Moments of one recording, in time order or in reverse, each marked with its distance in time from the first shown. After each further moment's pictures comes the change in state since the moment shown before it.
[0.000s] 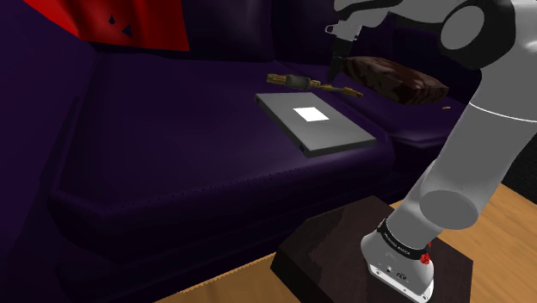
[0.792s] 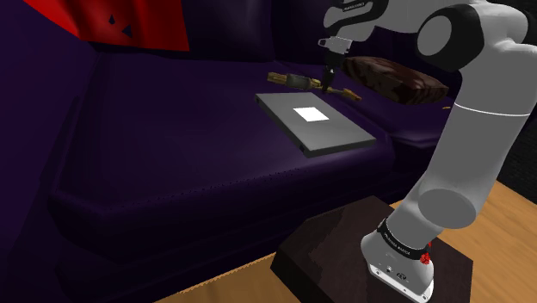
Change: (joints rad) arm -0.030 0.114 0.004 0.002 0.057 0.077 -0.081
